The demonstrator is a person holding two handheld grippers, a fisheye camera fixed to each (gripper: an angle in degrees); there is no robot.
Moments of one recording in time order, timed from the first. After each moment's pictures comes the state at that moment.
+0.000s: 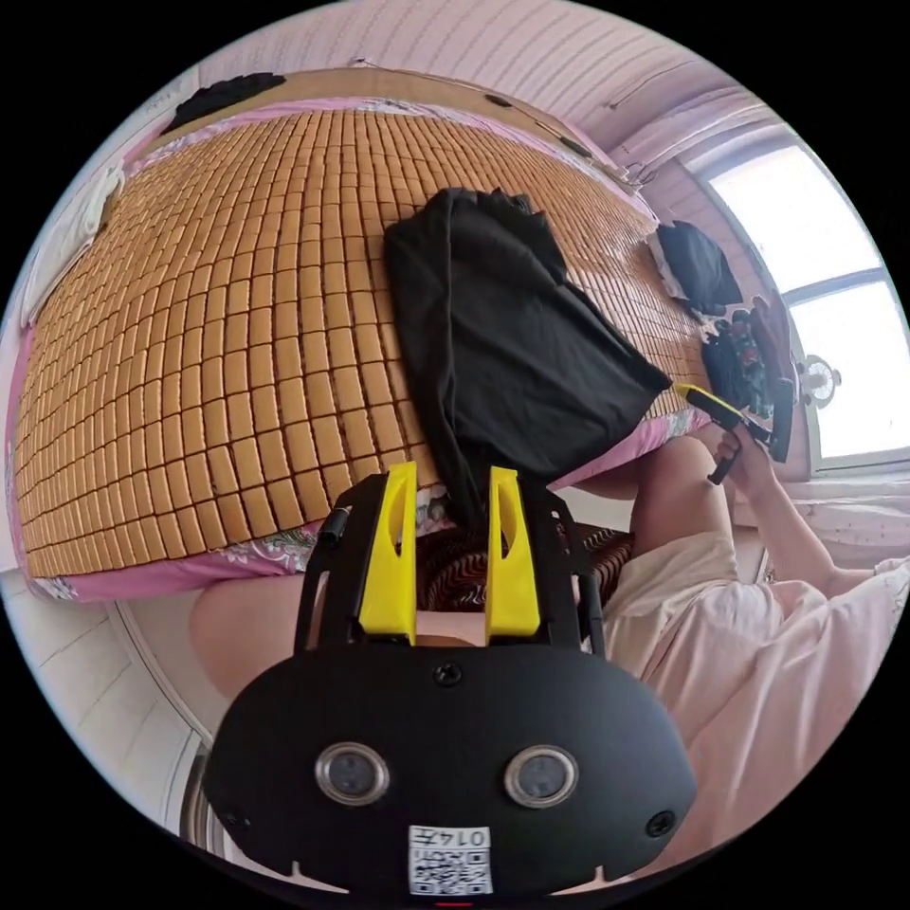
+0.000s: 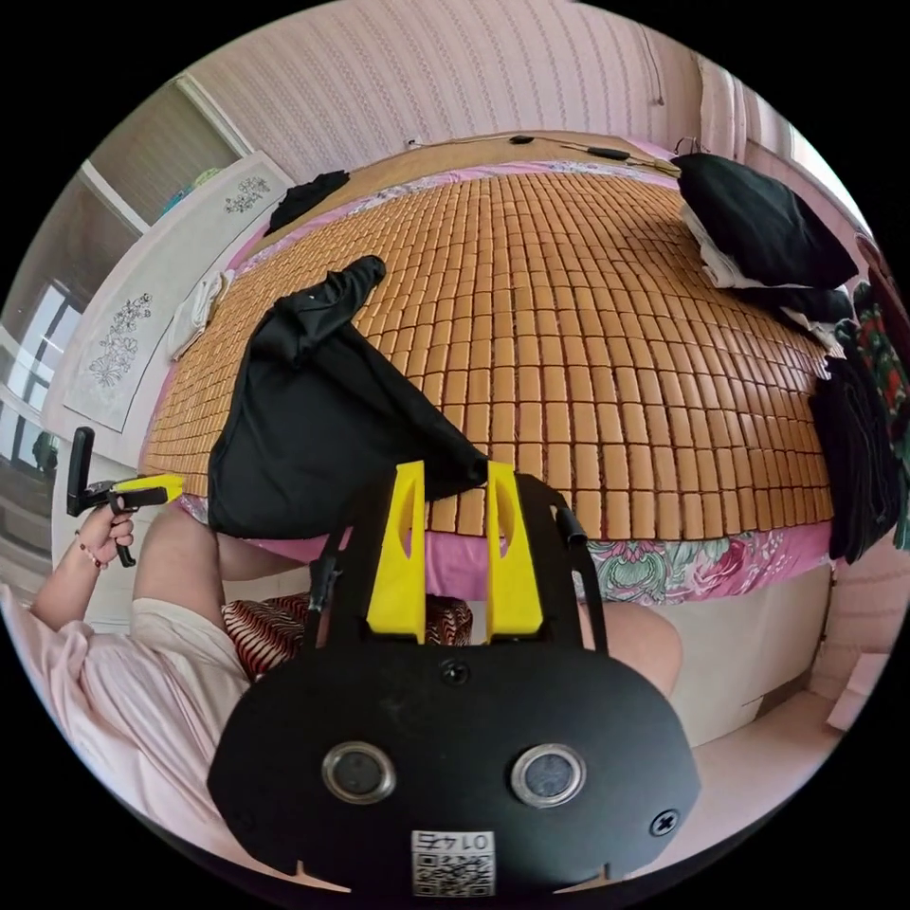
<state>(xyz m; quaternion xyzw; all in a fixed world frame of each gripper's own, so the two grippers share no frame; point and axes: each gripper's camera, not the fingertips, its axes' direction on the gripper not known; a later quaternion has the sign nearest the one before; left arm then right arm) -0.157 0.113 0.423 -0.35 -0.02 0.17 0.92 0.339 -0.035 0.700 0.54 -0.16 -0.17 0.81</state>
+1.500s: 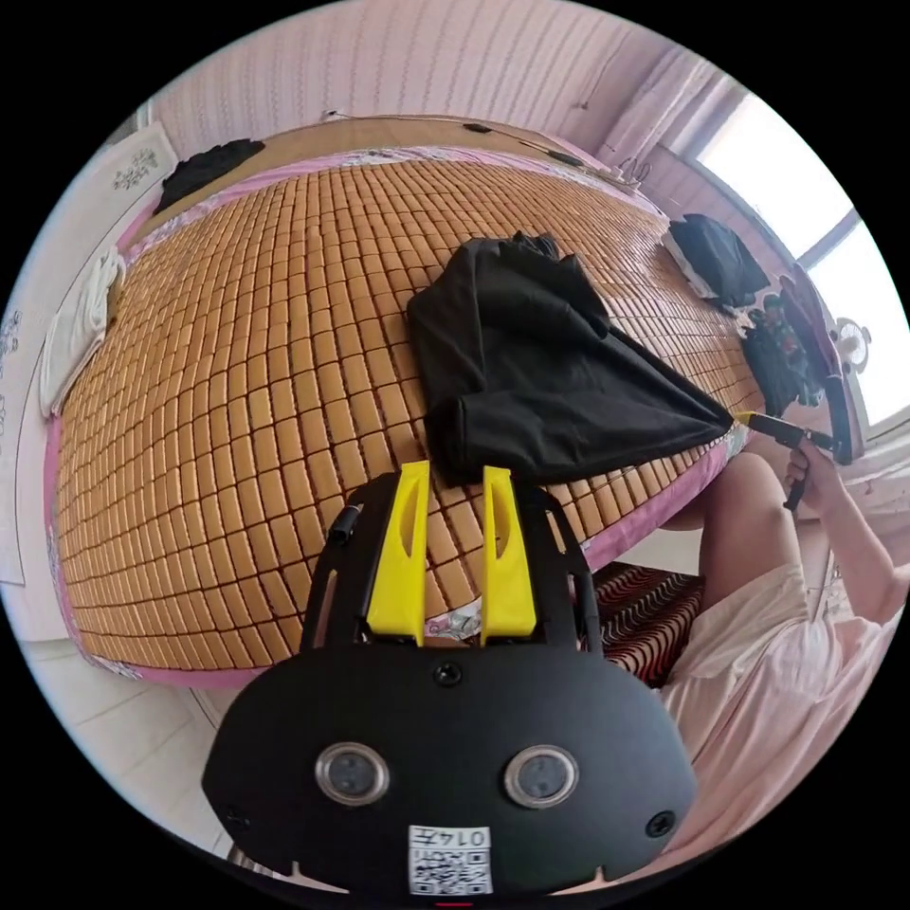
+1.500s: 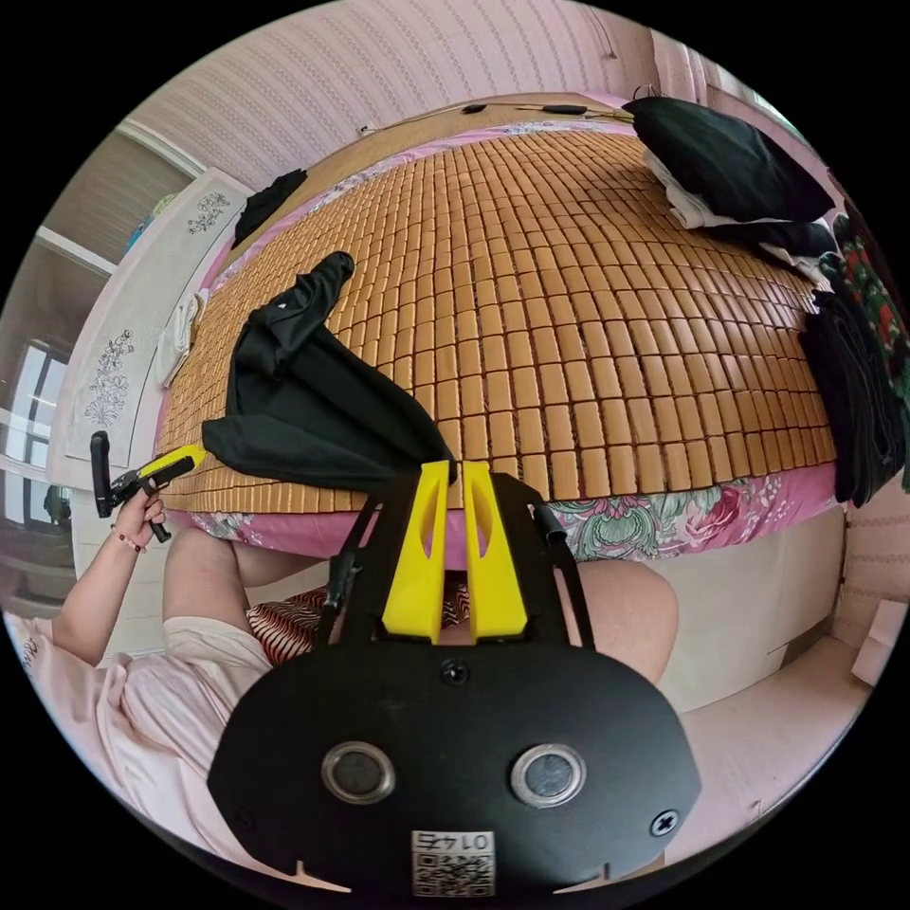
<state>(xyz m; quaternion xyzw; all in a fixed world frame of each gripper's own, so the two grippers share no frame) -0.070 0.101 0.443 -0.27 -0.07 0.26 0.92 0.425 -0.072 0.710 0.49 -0.21 -0.12 0.84</state>
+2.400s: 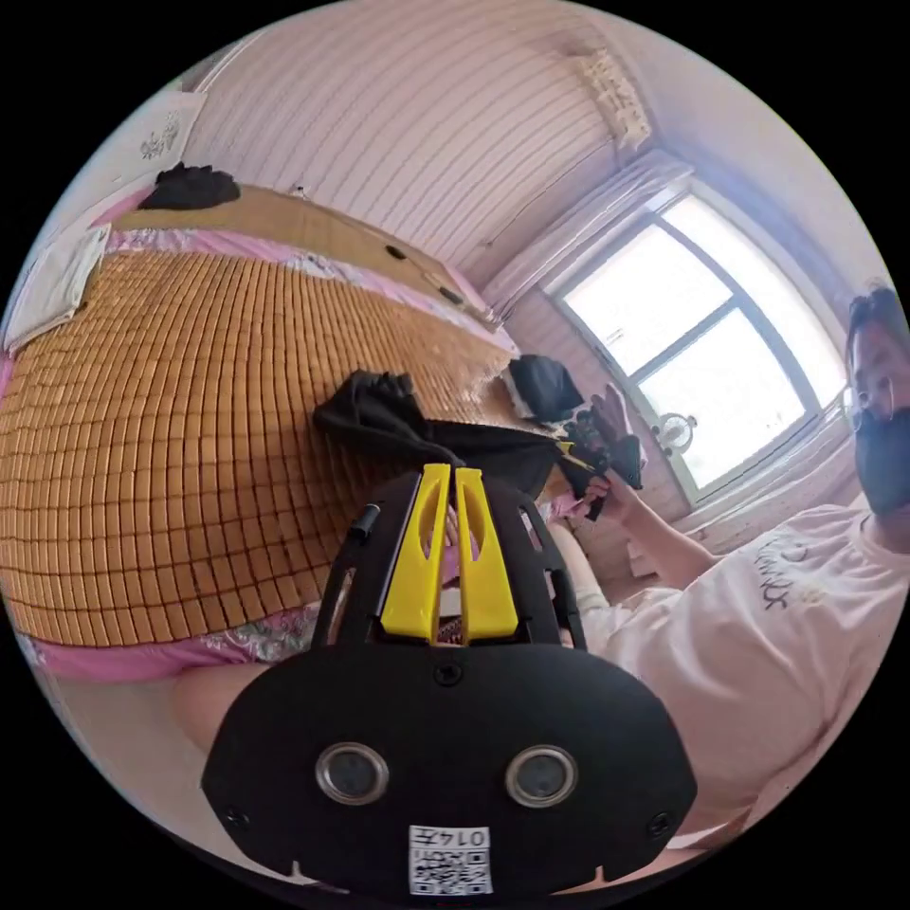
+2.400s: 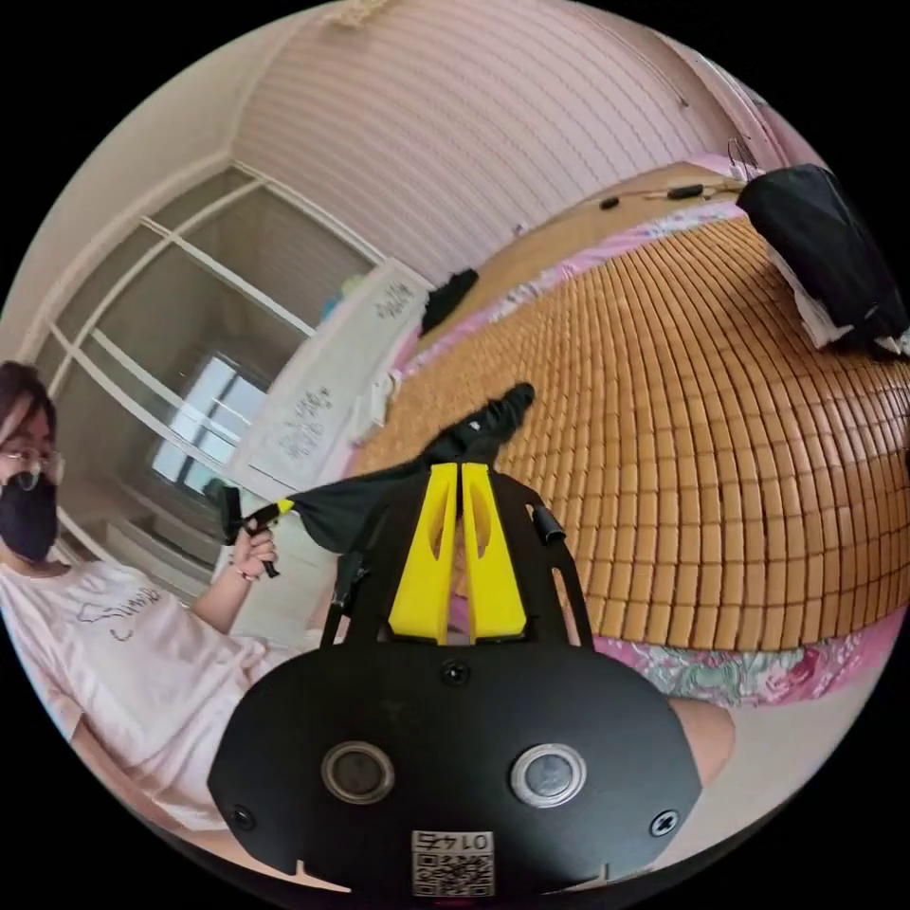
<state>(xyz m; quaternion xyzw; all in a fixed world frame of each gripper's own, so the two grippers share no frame) -0.061 0.114 0.139 -0.11 0.22 0.17 0.95 0.567 -0.017 0.716 0.61 -0.44 -0.32 0.58</state>
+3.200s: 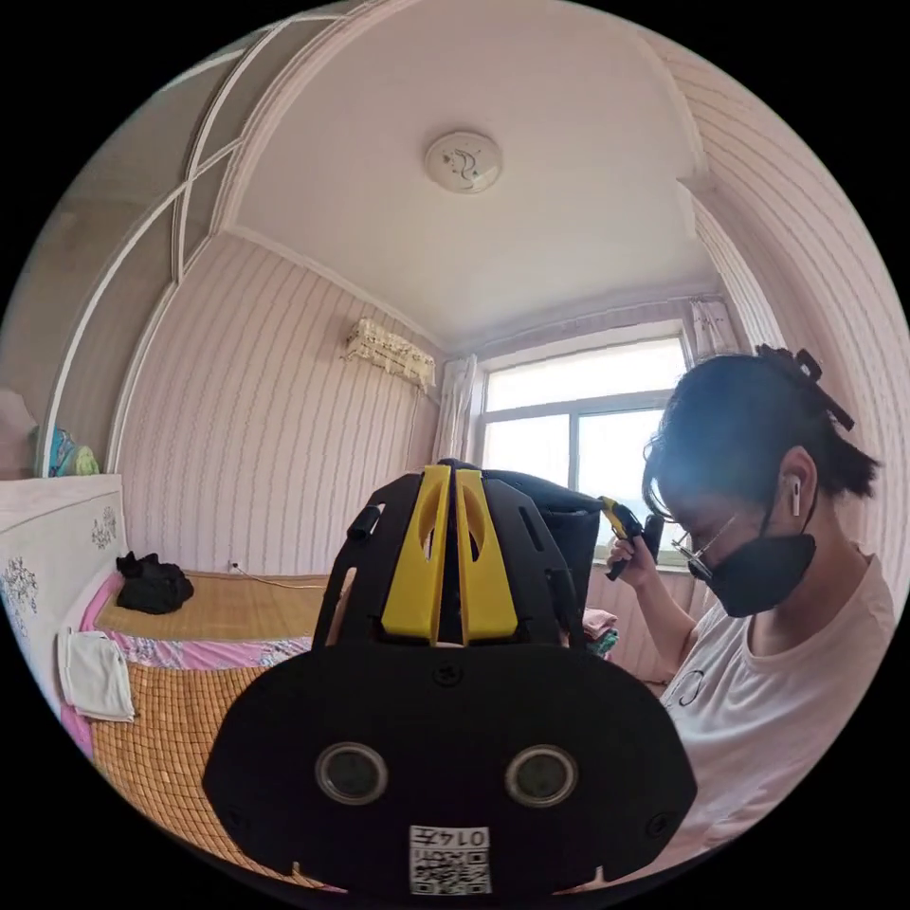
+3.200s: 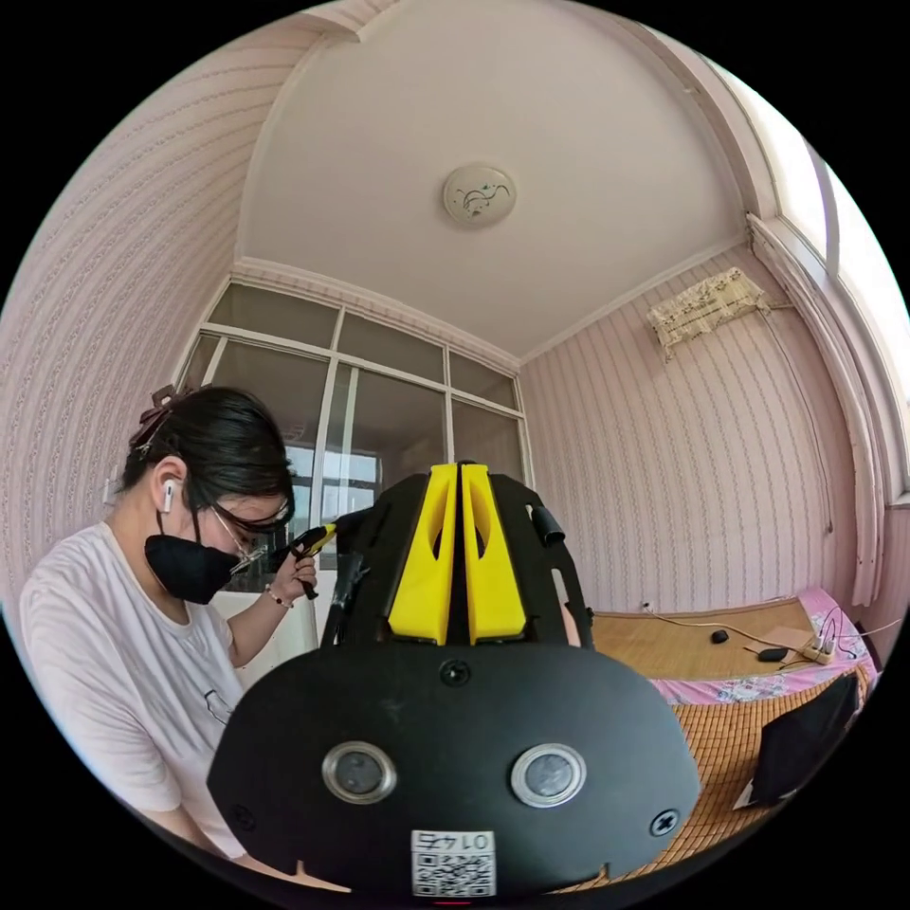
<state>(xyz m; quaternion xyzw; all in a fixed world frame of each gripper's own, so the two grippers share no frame) 0.029 0.108 -0.280 0.33 0.29 0.33 0.83 0.694 0.333 0.731 0.84 -0.32 -0.40 0.18</state>
